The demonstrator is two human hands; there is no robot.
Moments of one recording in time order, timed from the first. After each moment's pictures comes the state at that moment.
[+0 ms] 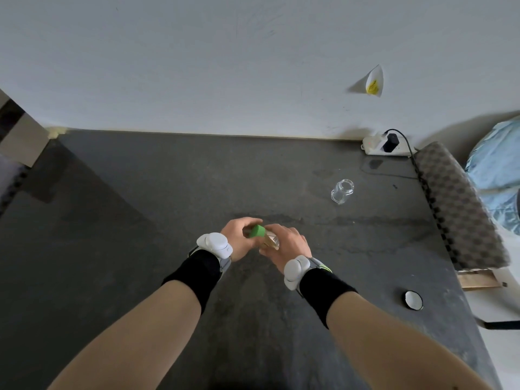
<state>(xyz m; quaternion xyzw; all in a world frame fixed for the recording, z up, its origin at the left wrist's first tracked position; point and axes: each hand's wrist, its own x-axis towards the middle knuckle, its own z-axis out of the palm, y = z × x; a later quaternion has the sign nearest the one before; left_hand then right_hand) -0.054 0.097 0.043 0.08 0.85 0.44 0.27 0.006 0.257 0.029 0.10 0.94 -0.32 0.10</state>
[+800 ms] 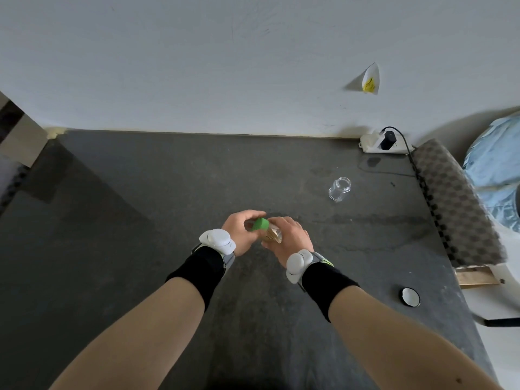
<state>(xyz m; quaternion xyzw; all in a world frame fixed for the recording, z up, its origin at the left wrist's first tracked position) -0.050 0.112 0.055 0.07 0.85 0.47 0.23 0.004 0.269 0.035 0.11 0.93 -0.33 0.08</state>
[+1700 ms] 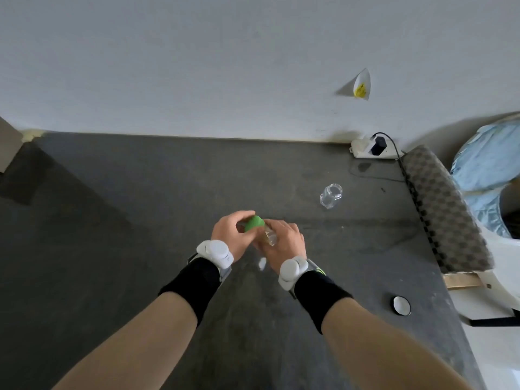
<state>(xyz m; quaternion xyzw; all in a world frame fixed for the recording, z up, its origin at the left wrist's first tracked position) -0.067 0.132 0.051 0.06 0.86 0.48 0.16 -0.011 0.274 0.036 0.15 0.92 -0.37 0.01</state>
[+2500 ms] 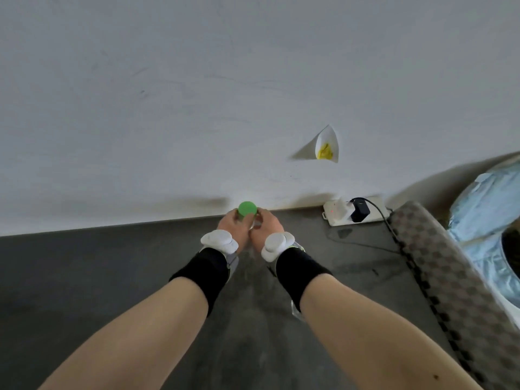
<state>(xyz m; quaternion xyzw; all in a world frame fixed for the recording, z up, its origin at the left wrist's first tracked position) -0.356 0.373 -0.014 0.02 0.80 0.54 0.26 -0.321 0.472 -0.014 0.29 0.82 -0.48 0.08</state>
